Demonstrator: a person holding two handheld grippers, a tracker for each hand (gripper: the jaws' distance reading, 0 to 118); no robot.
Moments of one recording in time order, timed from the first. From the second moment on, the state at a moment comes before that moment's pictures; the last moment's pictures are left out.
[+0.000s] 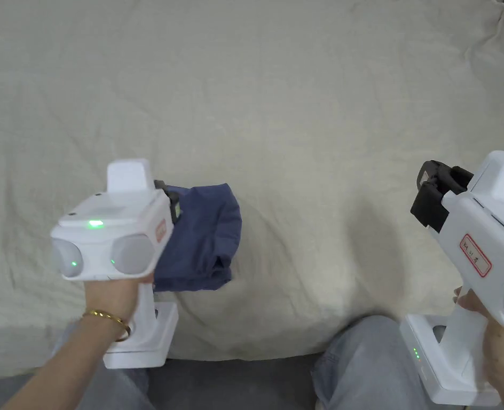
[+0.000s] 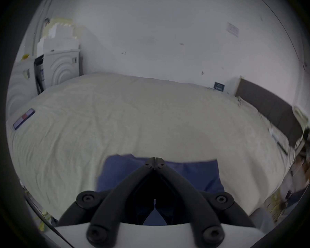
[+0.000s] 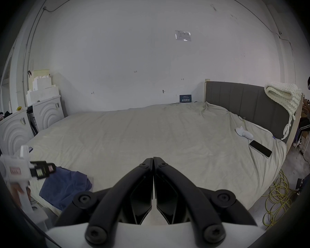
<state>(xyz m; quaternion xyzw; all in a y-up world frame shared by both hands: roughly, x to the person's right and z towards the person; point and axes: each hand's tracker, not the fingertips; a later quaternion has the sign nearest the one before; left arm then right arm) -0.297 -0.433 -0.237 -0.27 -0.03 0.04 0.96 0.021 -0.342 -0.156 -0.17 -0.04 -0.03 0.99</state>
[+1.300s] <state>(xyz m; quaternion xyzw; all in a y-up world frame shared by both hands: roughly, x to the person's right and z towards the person) -0.348 -0.335 -0.225 -0.12 -0.02 0.03 0.99 -0.024 -0.344 -0.180 -0.16 0.03 -0.03 0.99</state>
